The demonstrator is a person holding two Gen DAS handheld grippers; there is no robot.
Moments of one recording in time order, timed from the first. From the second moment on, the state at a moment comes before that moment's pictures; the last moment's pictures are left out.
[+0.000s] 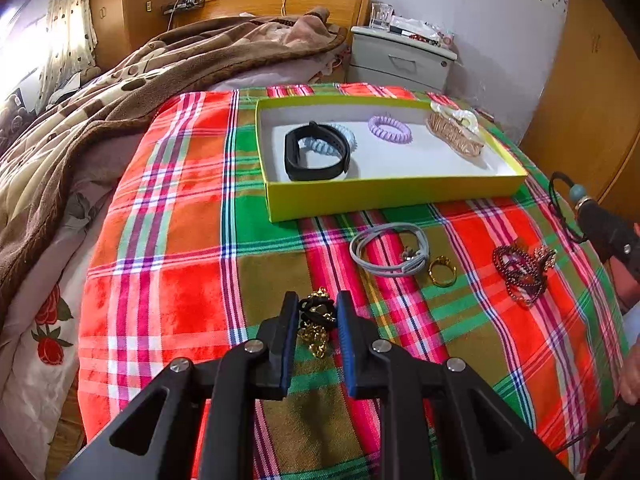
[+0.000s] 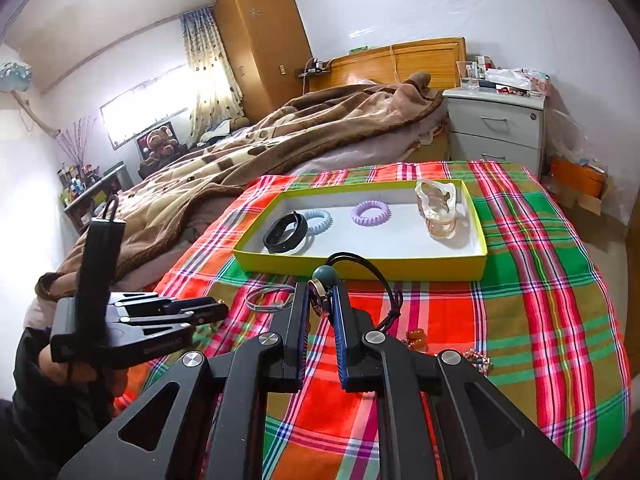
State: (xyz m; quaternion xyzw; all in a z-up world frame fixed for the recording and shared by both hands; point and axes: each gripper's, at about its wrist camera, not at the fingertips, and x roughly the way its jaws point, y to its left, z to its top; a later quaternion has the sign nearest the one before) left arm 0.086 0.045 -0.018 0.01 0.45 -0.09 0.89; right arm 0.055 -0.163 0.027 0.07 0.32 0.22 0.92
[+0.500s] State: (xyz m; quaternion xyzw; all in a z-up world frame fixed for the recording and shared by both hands) left arm 0.111 0.039 0.031 -0.01 0.41 -0.12 0.90; right arm 0.087 -0.172 0.041 0.05 0.32 0.18 0.93
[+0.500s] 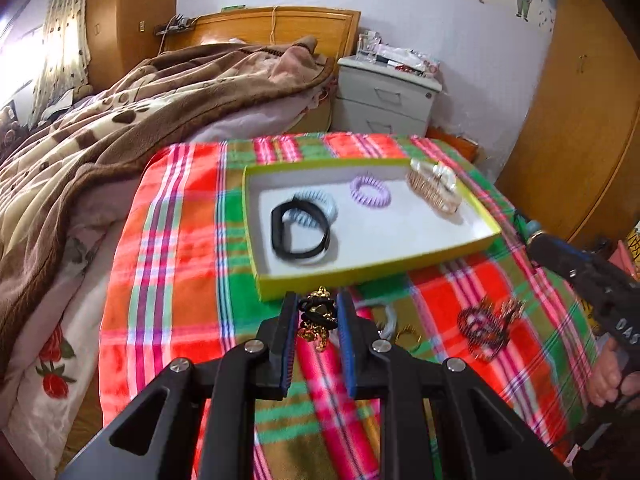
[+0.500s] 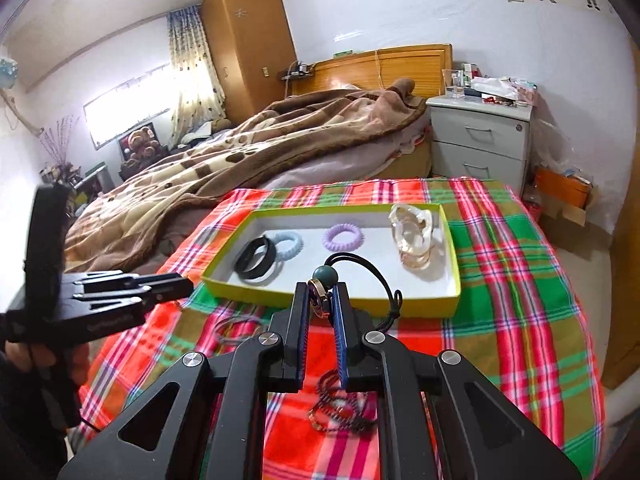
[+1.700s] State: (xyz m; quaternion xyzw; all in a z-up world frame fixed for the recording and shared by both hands) left arm 0.285 -0.008 -0.005 -0.02 0.47 -0.16 0.87; right arm 0.211 -0.142 -0.021 -0.02 0.43 0.17 0.89
